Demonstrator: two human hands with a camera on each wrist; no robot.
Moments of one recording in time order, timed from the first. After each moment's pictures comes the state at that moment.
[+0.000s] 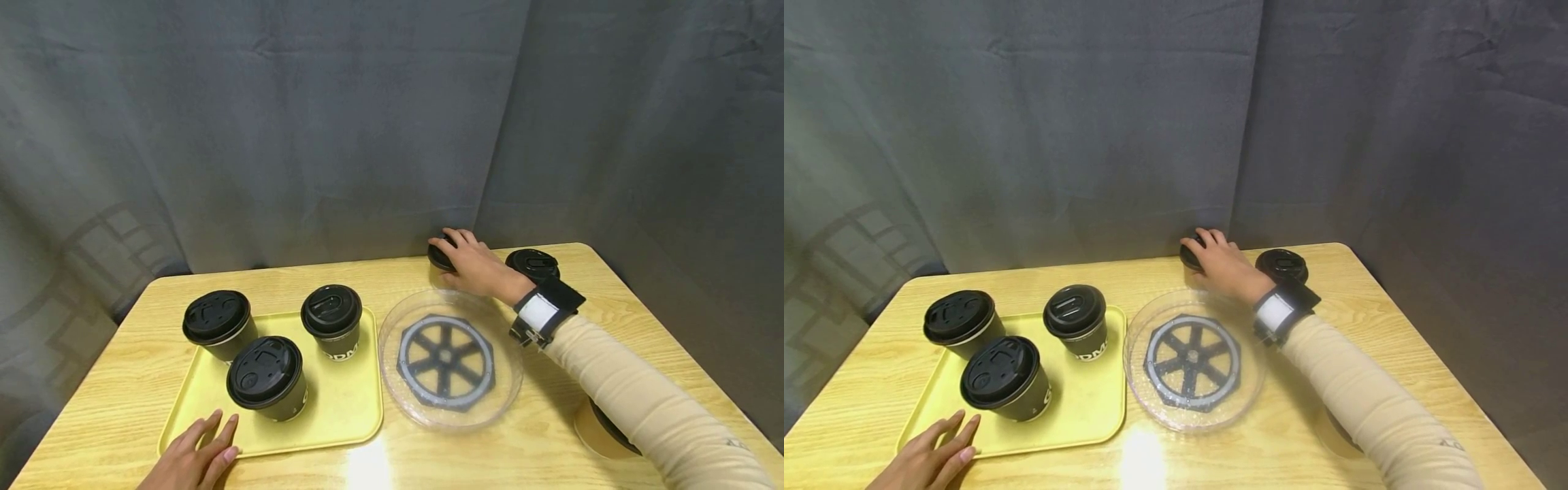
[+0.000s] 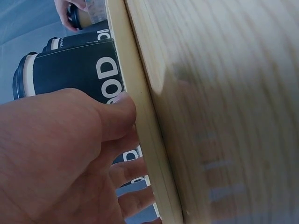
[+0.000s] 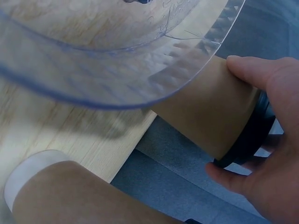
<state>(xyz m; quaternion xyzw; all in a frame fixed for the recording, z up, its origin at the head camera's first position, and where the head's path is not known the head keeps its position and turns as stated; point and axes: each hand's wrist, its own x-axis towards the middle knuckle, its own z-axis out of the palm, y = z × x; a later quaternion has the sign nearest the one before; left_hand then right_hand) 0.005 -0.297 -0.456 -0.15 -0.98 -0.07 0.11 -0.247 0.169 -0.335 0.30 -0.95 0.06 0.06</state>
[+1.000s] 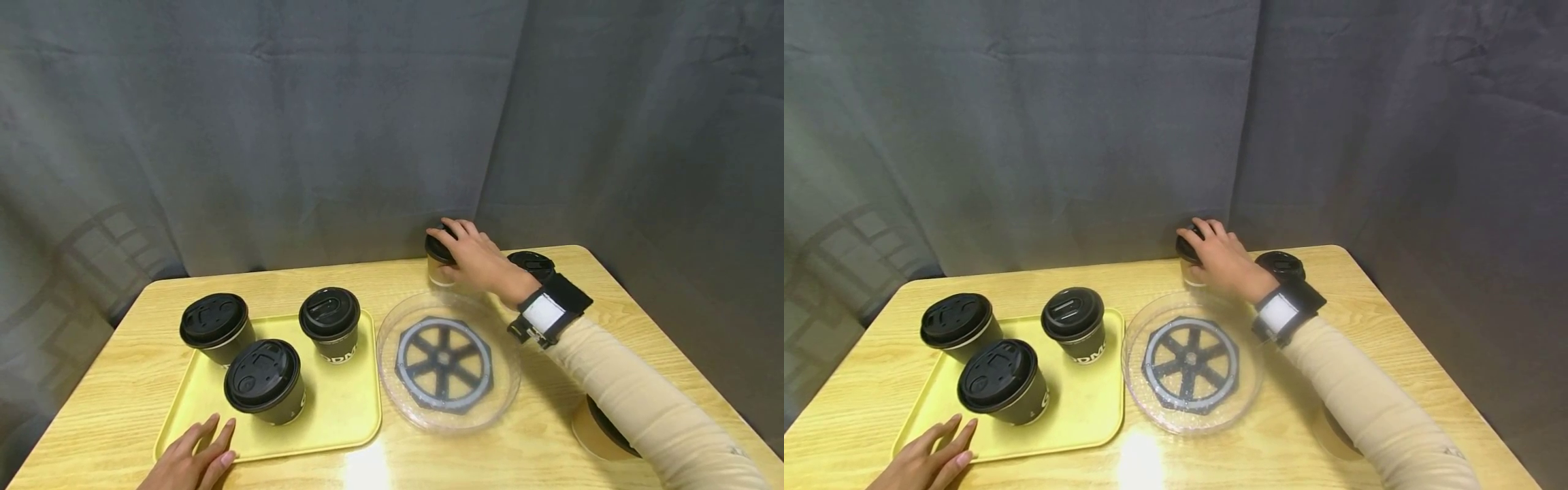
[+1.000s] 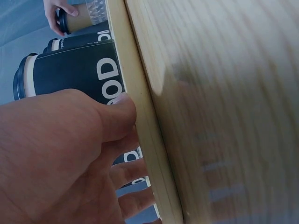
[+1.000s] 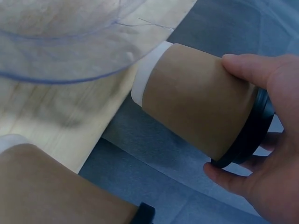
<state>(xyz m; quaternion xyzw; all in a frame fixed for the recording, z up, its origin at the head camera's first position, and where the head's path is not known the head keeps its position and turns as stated) 0.006 -0.296 -0.456 -0.14 -0.98 -0.06 0.10 -0.241 0.167 -0.315 0.29 -0.95 0.07 0.09</state>
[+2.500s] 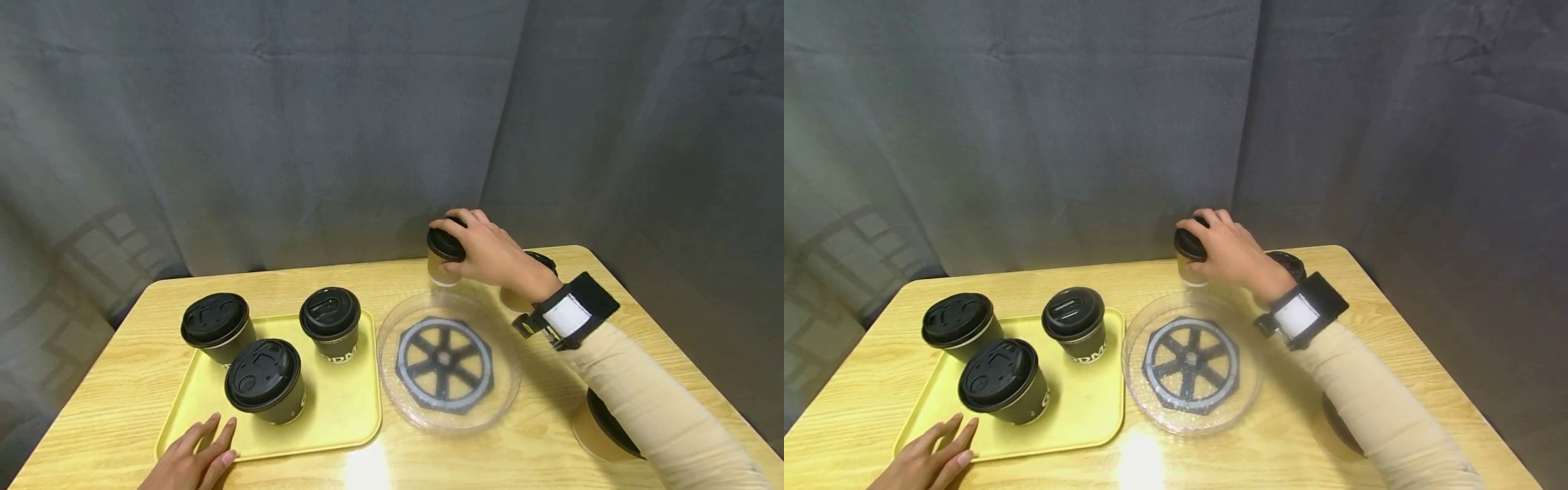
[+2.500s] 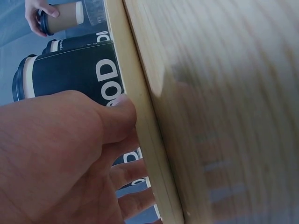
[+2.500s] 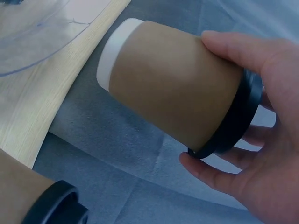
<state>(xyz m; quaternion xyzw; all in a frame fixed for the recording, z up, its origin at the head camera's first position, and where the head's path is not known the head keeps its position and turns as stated) 0.005 -0.297 -0.461 -0.15 -0.98 -0.06 0.15 -0.217 0.166 -0.276 0.29 -0.94 0.10 0.14</state>
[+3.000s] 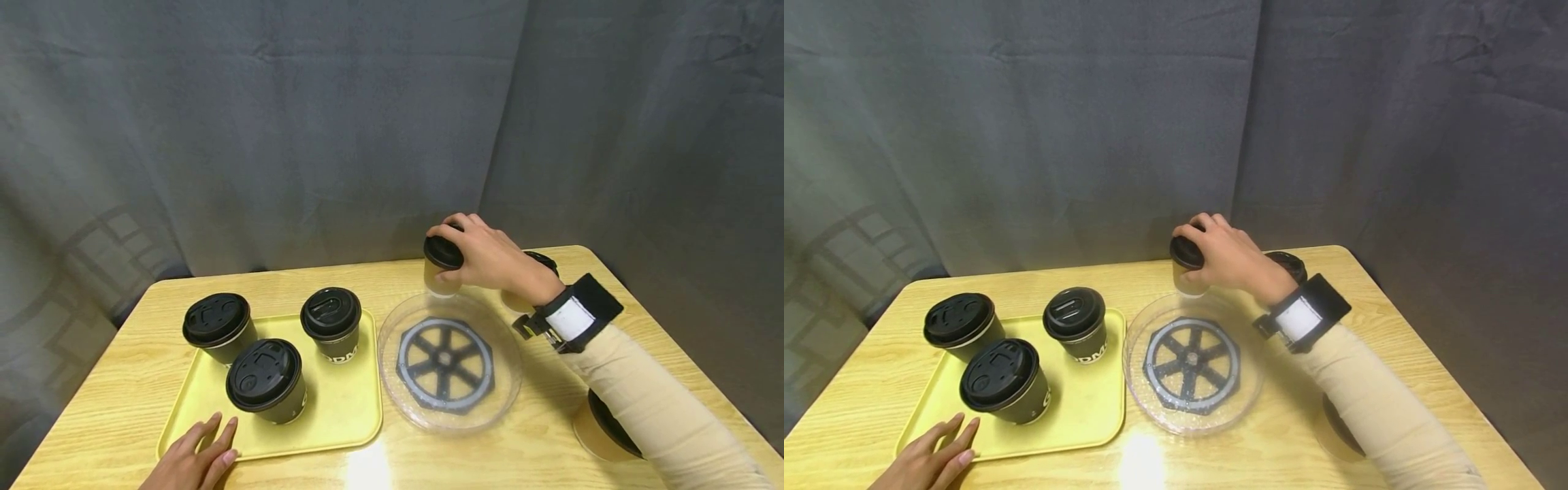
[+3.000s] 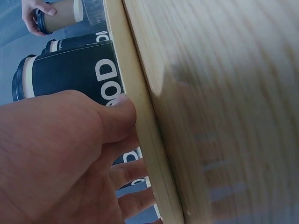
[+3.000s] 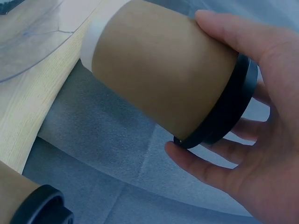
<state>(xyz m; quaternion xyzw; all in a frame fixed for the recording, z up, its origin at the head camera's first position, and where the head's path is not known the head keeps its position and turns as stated) 0.003 -0.299 -0.464 -0.17 -0.97 -0.03 0.17 -0.210 0.161 -0.272 0.30 -0.94 0.10 0.12</state>
